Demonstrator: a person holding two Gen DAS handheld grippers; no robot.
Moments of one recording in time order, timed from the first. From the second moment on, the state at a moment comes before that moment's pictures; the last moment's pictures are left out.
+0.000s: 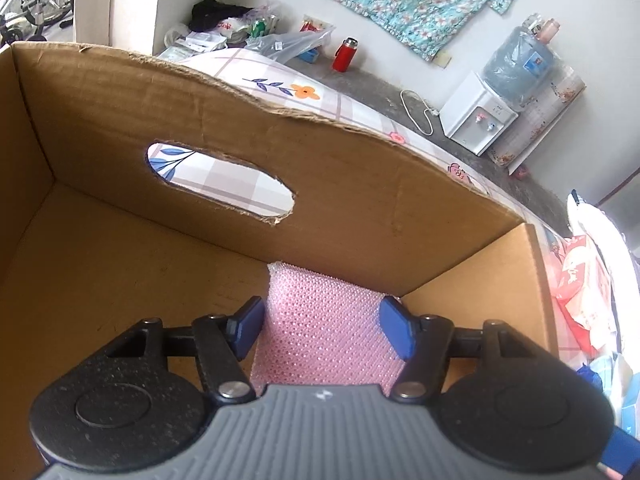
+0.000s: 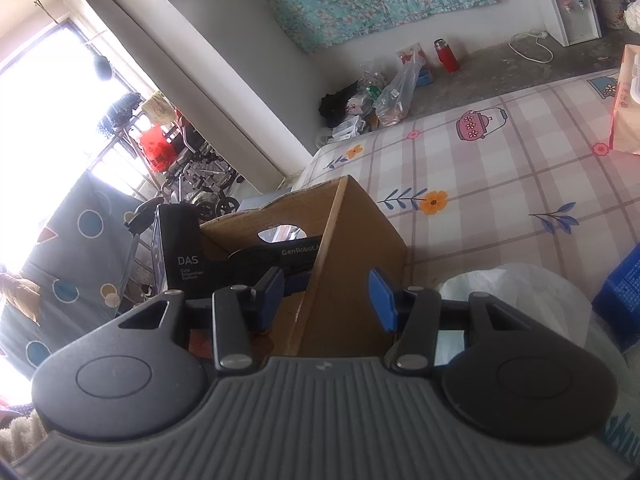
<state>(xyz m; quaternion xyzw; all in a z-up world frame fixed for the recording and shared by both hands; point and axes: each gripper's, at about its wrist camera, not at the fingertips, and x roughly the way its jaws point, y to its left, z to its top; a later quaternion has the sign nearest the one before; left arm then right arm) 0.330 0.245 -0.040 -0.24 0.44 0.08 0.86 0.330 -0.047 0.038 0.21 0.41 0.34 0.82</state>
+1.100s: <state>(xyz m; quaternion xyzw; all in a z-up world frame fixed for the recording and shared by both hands) 0.231 0.101 0.115 -0.17 0.35 -0.06 0.92 0.226 -0.230 0.050 0.25 0.37 0.24 0.86</state>
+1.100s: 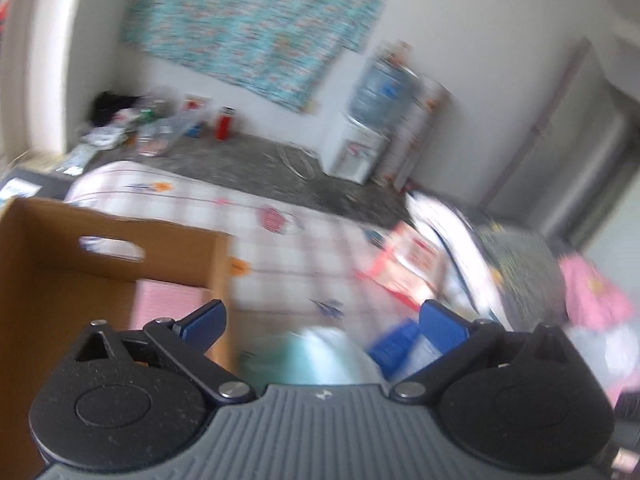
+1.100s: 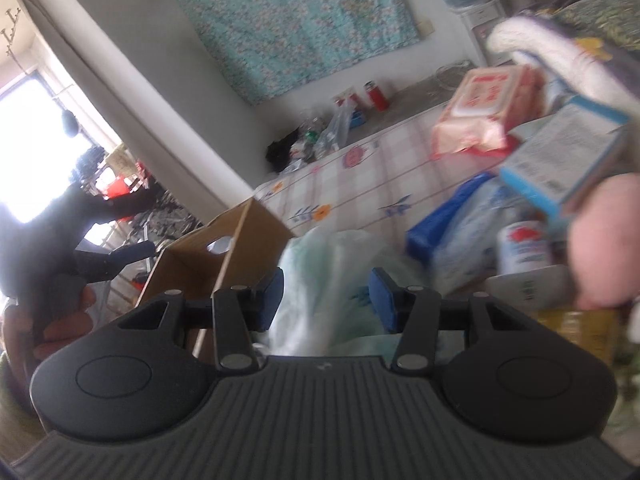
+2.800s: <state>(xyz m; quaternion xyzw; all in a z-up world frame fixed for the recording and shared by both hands) 0.337 -0.152 0.058 0.07 0.41 -0.27 0.87 0.354 -0.378 -0.001 0.35 0.39 0.14 0.84</state>
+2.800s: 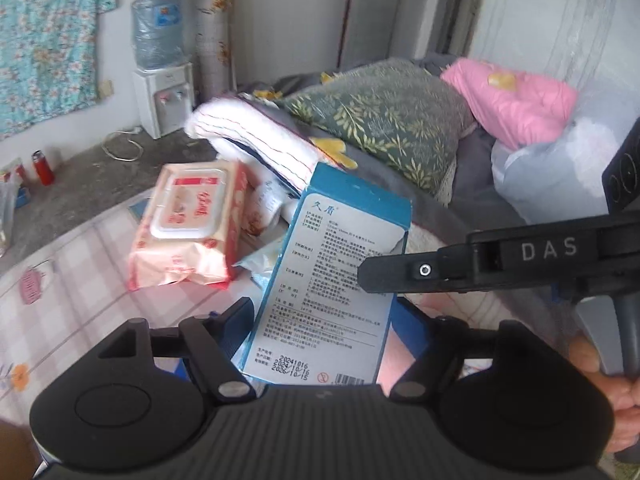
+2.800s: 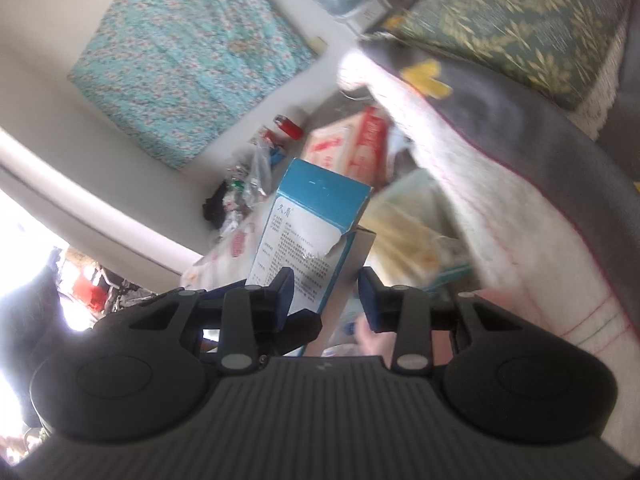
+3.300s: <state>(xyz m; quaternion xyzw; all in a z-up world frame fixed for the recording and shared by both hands) 0.246 0.006 0.130 -0.02 0.37 -0.14 0.92 0.304 -0.225 0.115 0.26 0.36 0.29 0.85</state>
